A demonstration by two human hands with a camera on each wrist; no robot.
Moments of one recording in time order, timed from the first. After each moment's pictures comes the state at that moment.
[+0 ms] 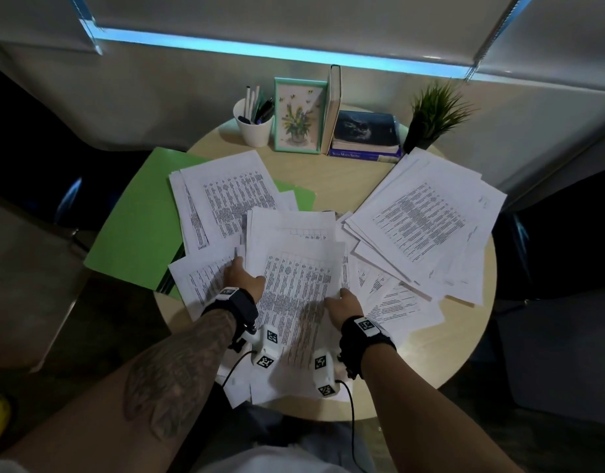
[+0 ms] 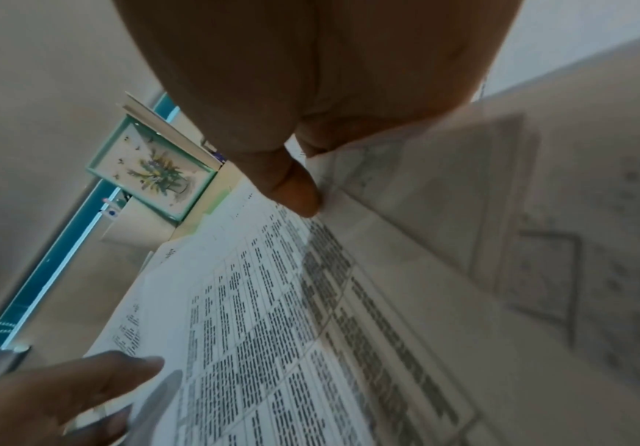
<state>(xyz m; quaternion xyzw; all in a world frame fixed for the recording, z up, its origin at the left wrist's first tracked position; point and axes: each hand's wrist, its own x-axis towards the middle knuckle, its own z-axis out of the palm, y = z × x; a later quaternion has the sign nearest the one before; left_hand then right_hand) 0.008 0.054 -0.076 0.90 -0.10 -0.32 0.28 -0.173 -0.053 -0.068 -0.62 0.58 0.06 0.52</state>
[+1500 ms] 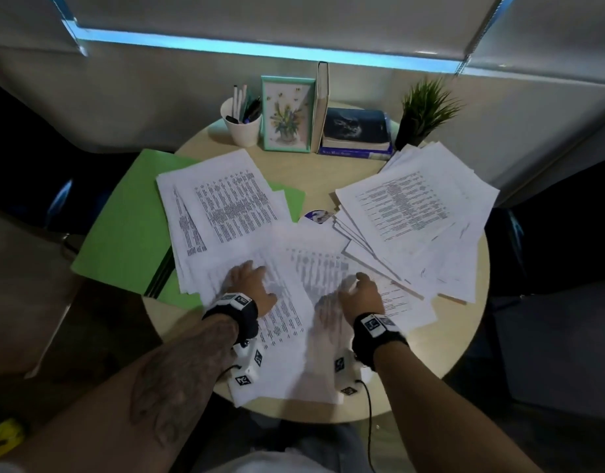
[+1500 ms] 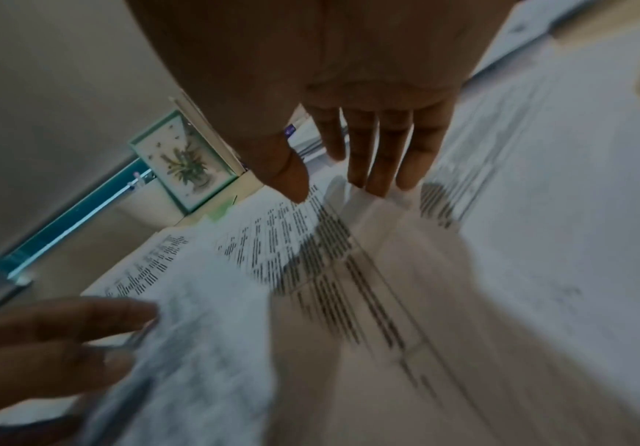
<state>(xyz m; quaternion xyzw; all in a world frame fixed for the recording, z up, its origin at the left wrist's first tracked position) -0.008 0.043 -0.087 0.88 -0.34 -0.32 0.01 -0.200 -0.093 -0.076 -0.69 0.60 0.01 0.40</state>
